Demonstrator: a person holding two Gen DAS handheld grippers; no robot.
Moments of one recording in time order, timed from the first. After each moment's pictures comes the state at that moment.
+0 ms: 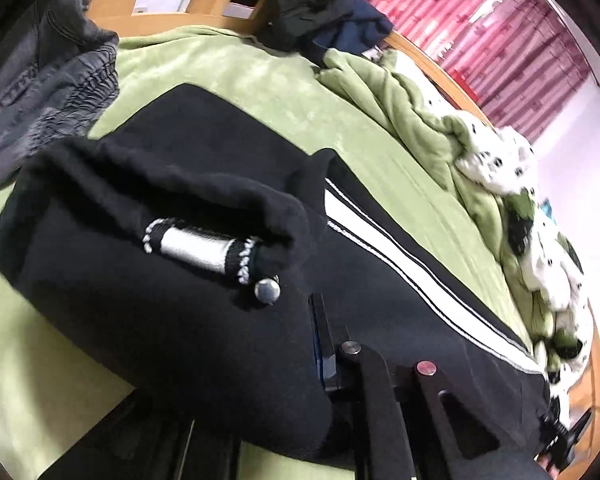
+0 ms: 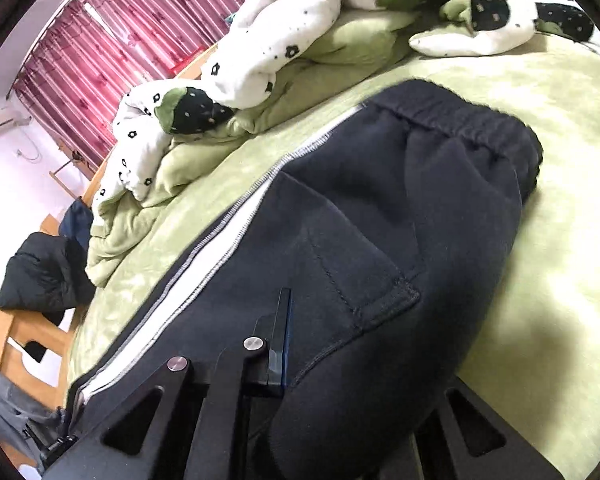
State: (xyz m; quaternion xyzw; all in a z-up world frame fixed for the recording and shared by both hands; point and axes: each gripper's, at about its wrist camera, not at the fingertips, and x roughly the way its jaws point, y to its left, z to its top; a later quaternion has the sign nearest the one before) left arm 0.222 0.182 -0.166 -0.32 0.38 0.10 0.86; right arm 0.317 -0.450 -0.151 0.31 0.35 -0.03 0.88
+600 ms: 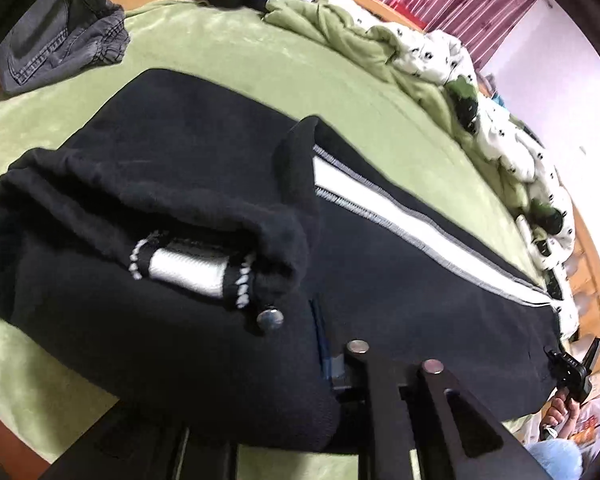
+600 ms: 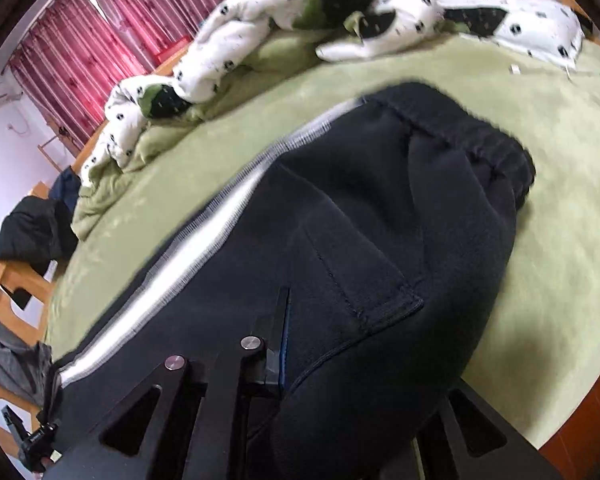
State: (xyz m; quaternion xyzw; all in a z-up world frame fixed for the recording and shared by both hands) left arm 0.056 0.105 -0.177 -0.25 0.45 0.02 0.85; right arm 0.111 -0.544 -0.174 0.26 0.40 -0.06 0.87
